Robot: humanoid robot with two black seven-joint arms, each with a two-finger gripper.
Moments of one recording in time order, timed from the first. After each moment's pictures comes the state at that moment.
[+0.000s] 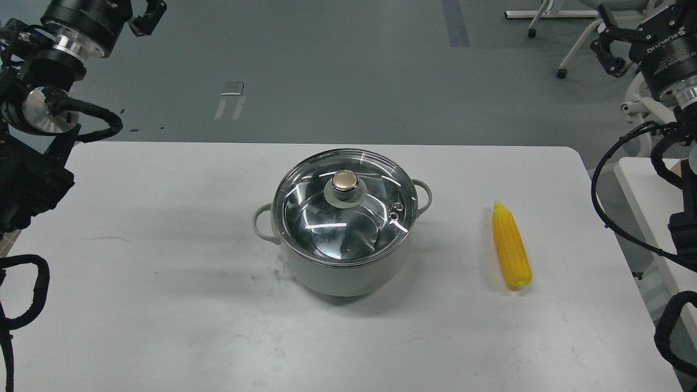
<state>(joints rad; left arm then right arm) -0.89 0.47 -1.09 -0.69 0.24 -0.49 -0.24 0.73 -0.25 1.63 0.88 -0.55 0.44 -0.08</state>
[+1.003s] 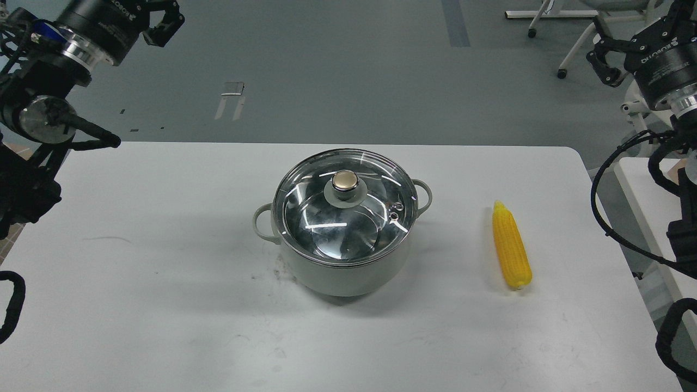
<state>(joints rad) -0.81 0.59 -1.07 -0.99 0.47 -0.49 -0.24 0.71 -0.25 1.61 0.88 -0.55 0.44 -0.07</state>
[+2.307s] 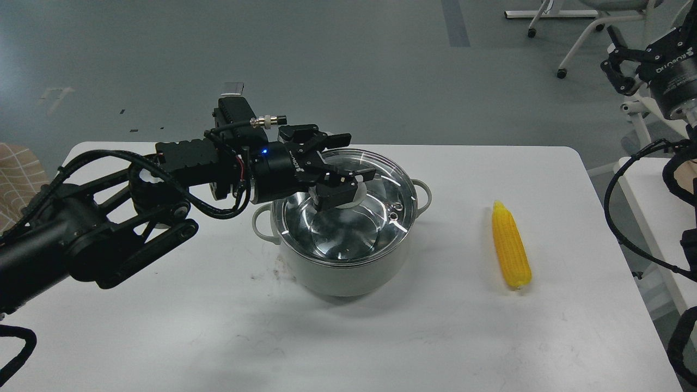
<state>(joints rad) -0.71 0.51 -0.64 -1.47 2.11 -0.19 -0.34 0.68 -0.29 1.63 0.87 -0.55 0.46 -0.07</state>
